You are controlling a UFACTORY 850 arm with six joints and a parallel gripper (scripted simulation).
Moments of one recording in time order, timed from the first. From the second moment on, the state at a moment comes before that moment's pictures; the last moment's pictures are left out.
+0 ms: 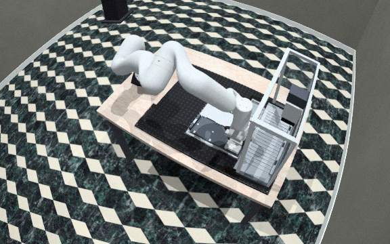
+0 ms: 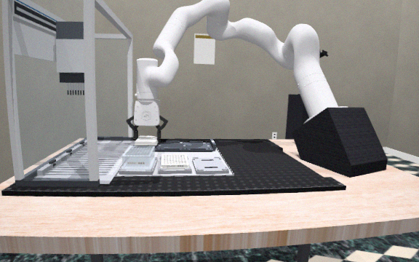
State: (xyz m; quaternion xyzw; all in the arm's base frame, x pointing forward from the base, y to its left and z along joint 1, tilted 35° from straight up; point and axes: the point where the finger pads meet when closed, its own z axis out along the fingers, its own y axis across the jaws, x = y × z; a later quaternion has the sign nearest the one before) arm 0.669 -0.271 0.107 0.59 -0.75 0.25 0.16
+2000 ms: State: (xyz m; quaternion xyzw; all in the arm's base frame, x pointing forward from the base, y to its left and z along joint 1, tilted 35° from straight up) arm 0.670 -0.279 0.095 0.59 -0.75 0.25 0.16
